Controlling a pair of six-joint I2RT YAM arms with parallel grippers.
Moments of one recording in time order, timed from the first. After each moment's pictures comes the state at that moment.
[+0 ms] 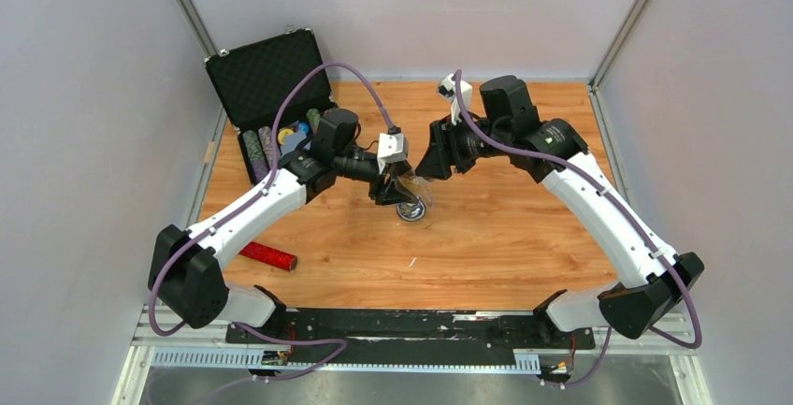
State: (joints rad) left arm -0.61 1.39 1.12 -0.24 0.97 0.42; right arm 0.59 1.38 1.57 -0.83 -0.51 0.17
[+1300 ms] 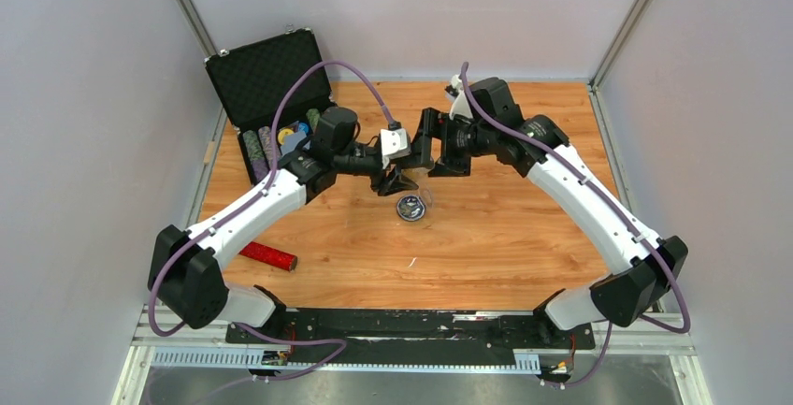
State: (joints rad) left arm -0.61 1.39 1.12 -0.20 0.80 0.44; right arm 0.61 1.44 1.57 -0.82 -0.42 0.70
